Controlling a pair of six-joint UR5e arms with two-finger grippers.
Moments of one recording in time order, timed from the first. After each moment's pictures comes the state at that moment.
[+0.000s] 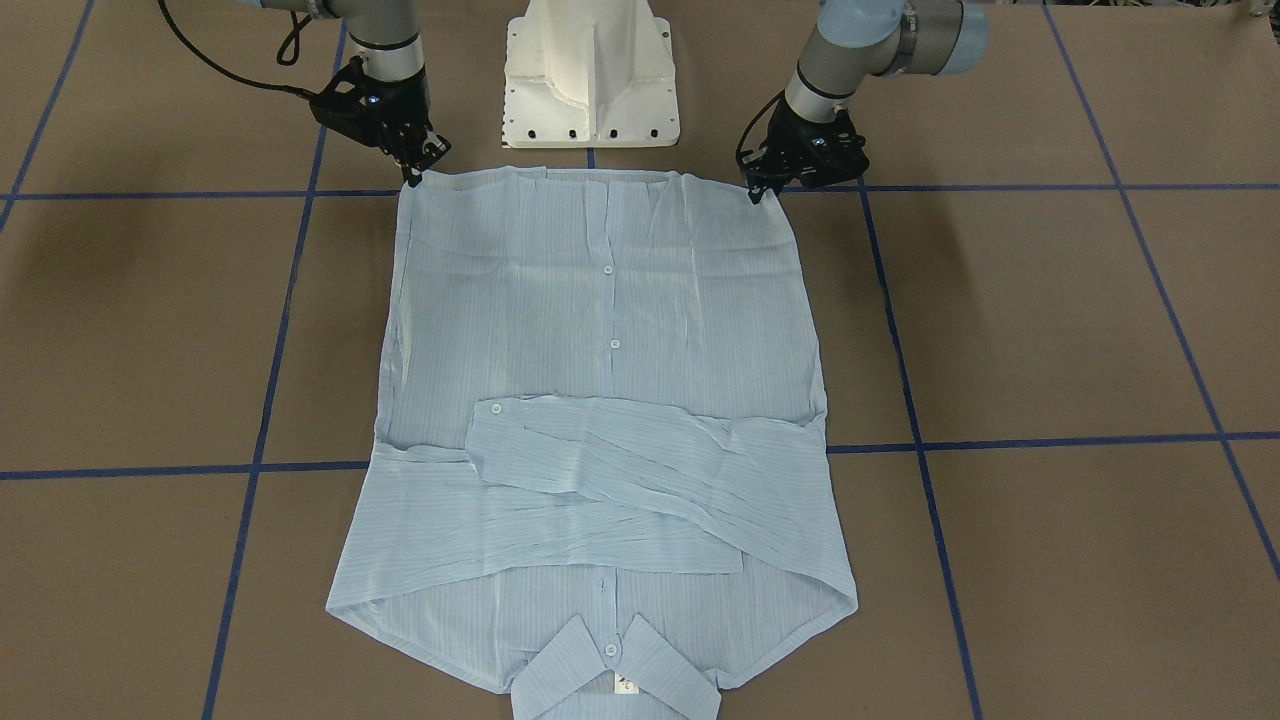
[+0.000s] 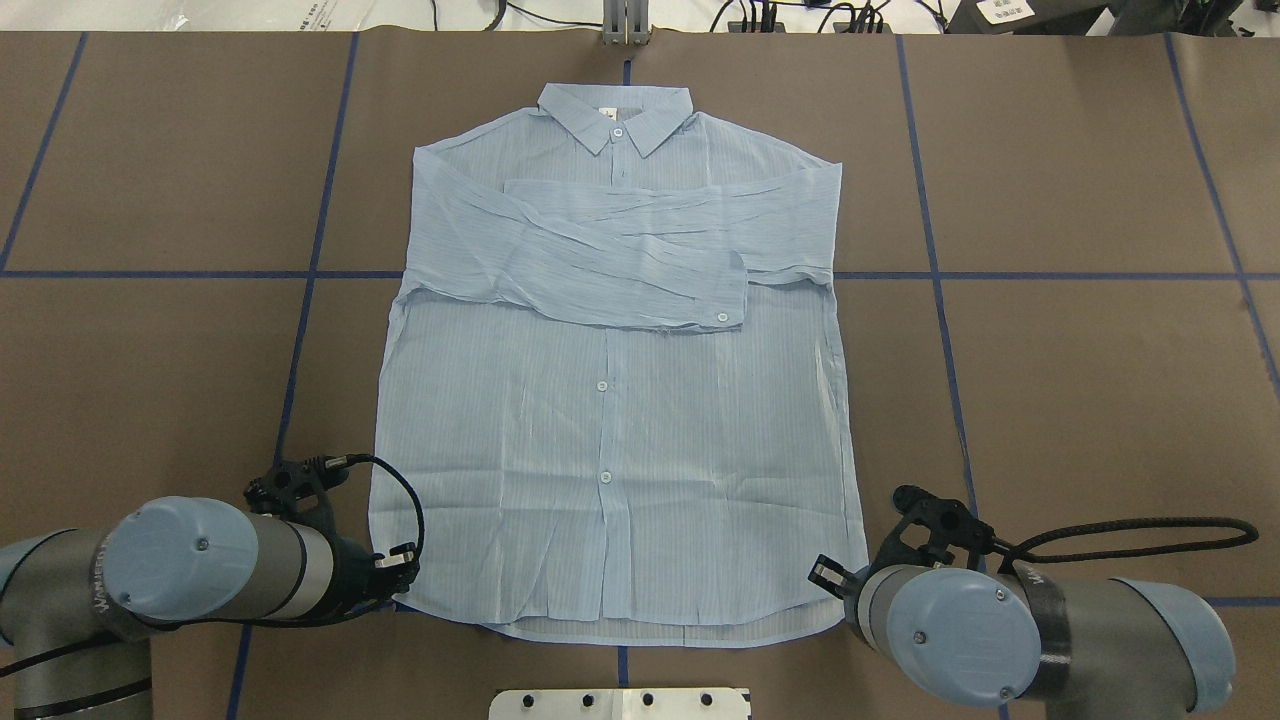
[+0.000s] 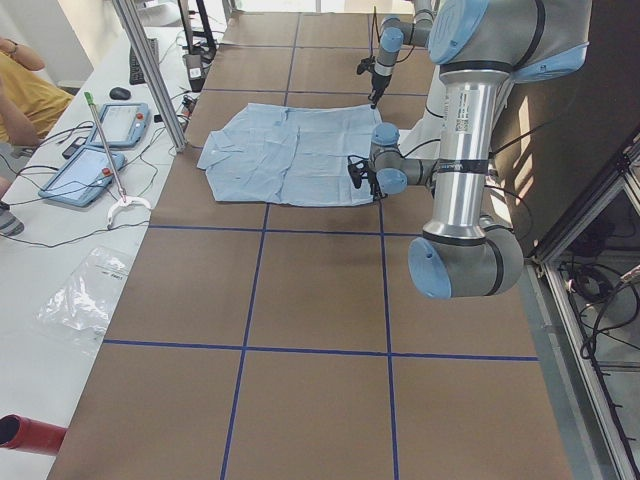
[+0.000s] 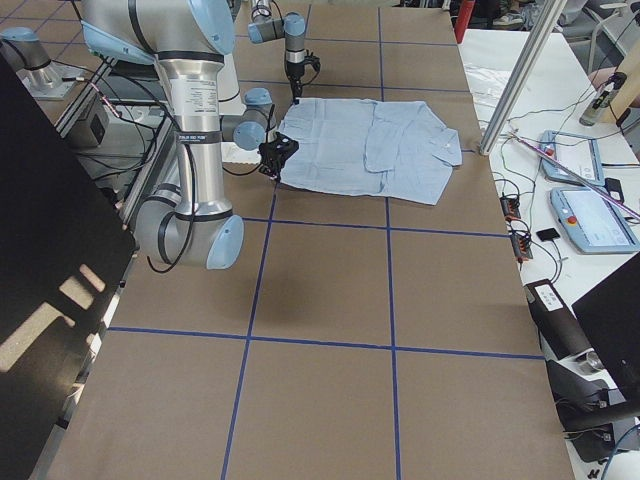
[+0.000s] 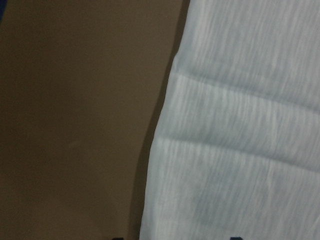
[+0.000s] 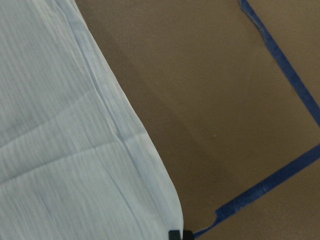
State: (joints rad) left arm -0.25 -1.66 -2.00 -1.99 -1.77 -1.75; right arm 0.12 -1.43 2.15 -1.61 1.53 2.03
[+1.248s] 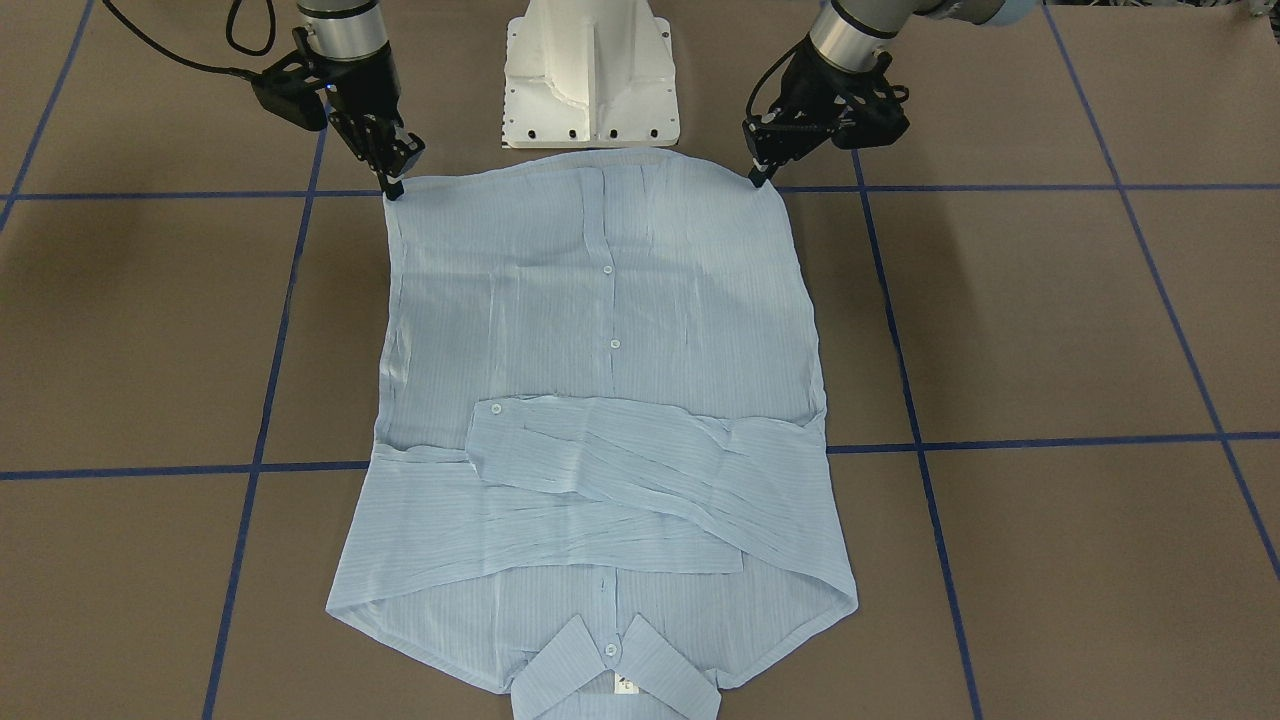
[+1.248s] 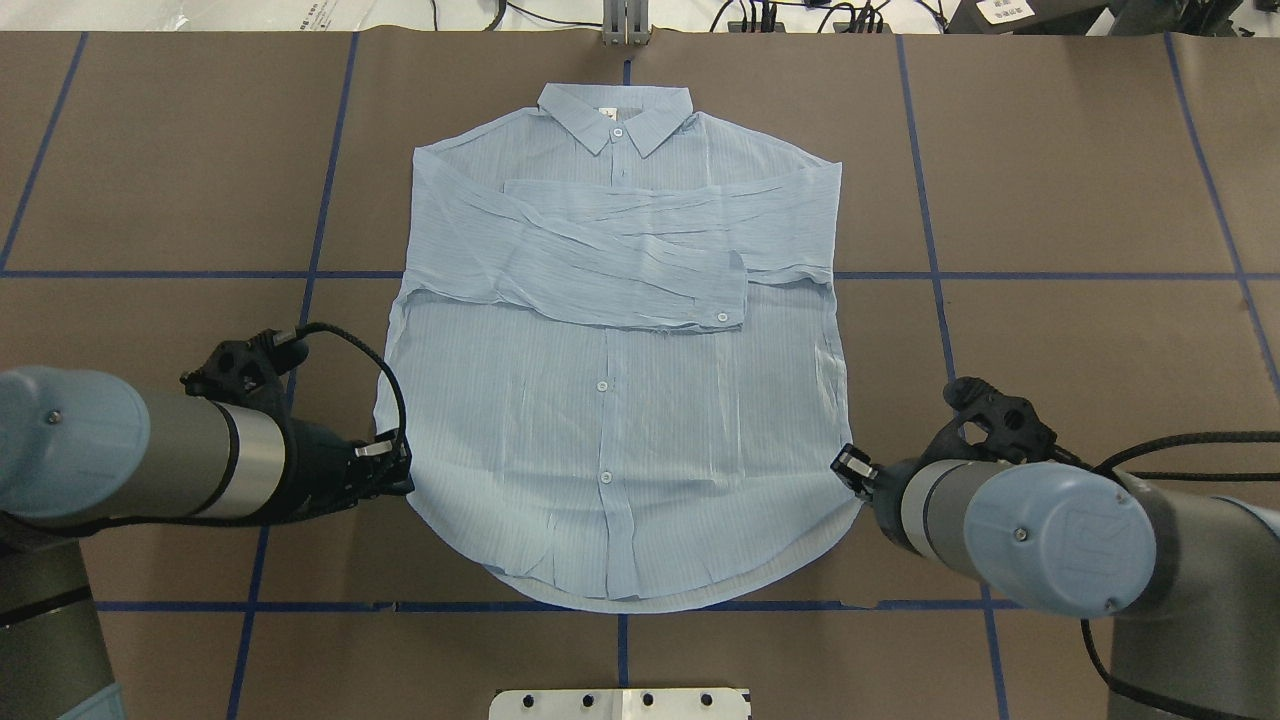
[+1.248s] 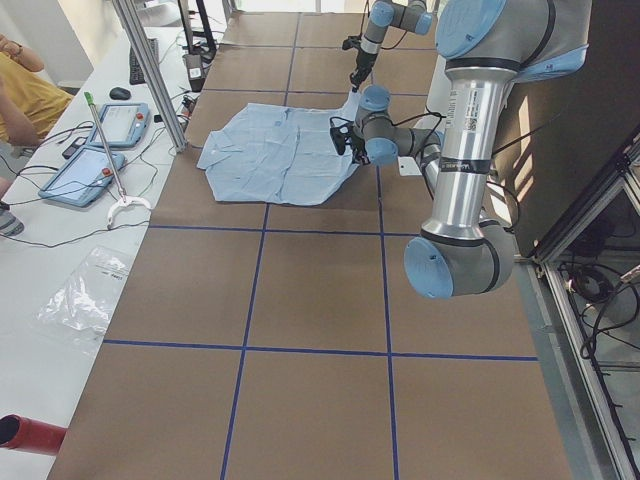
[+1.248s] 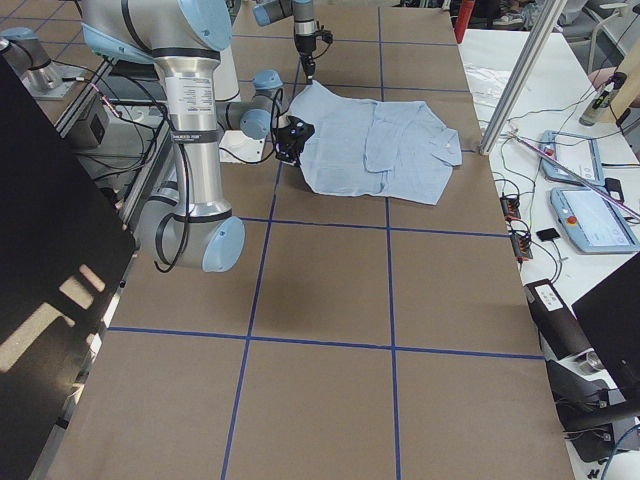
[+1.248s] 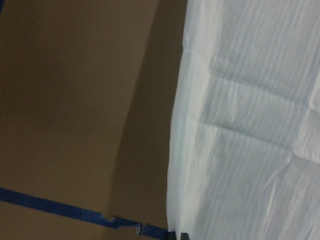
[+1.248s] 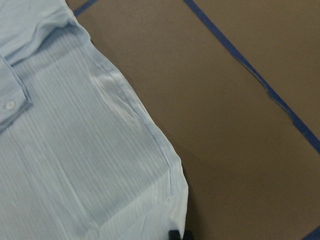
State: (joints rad) left arm -0.48 -1.74 -2.17 -1.91 -1.86 -1.75; right arm 0.32 -1.42 2.27 -1.62 1.51 2.03
